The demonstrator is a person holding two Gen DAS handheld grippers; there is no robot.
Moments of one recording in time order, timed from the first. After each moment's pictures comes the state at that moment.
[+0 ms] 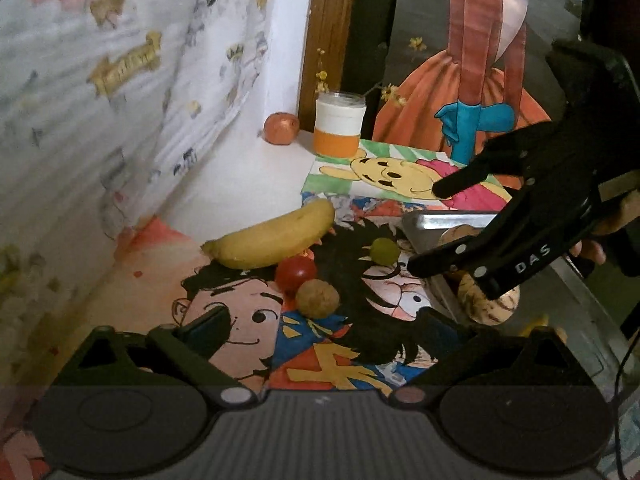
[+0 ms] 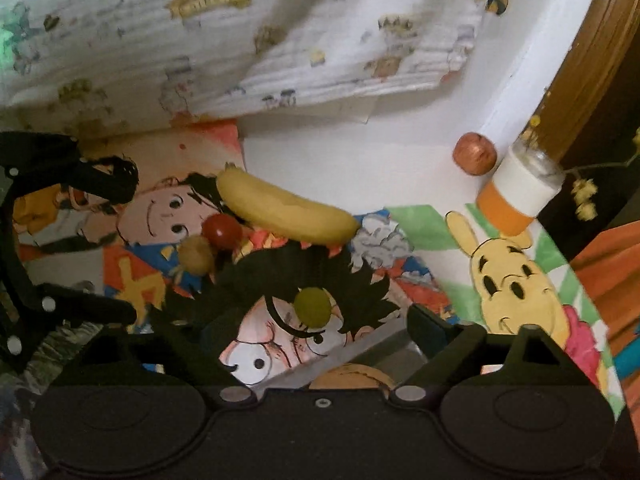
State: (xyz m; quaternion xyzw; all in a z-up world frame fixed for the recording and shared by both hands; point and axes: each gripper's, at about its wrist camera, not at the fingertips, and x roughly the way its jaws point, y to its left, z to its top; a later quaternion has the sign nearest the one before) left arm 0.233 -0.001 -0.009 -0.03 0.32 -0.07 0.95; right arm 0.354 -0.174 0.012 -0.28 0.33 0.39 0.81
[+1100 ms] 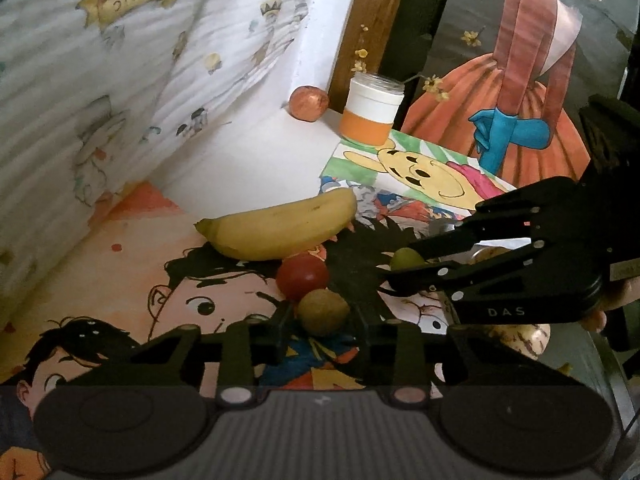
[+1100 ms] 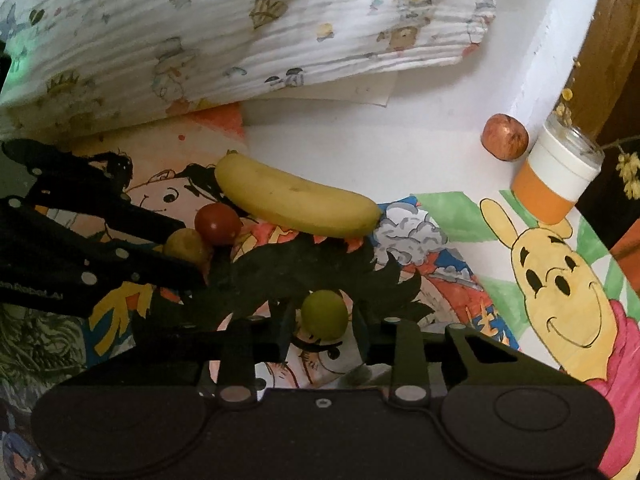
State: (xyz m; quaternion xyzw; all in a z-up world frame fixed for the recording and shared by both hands) left arm 0.275 0.003 -0.026 -0.11 0.35 -0.04 0.93; right arm 0.375 -0.167 -0.021 -0.24 0.35 0.42 0.80
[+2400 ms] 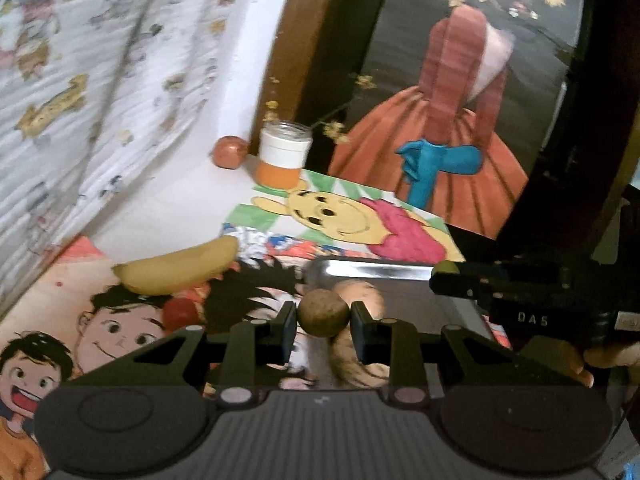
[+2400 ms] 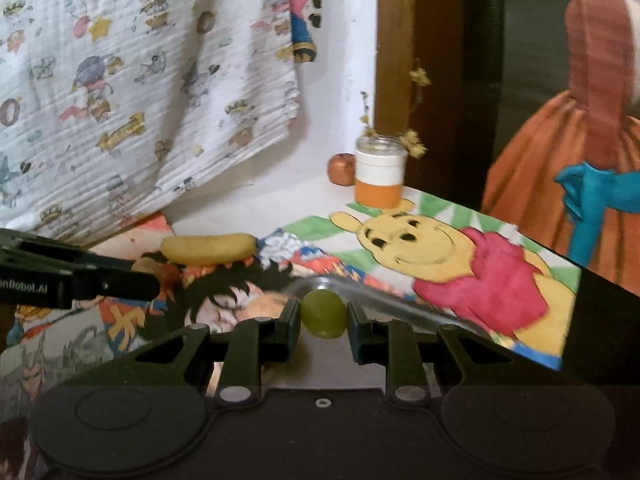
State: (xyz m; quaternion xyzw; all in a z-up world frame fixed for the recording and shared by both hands) left arm 0.233 -0.073 0.032 -0.10 0.29 -0.10 0.95; right arm 0.295 -0.325 0.032 -0.06 0.27 0.29 0.92
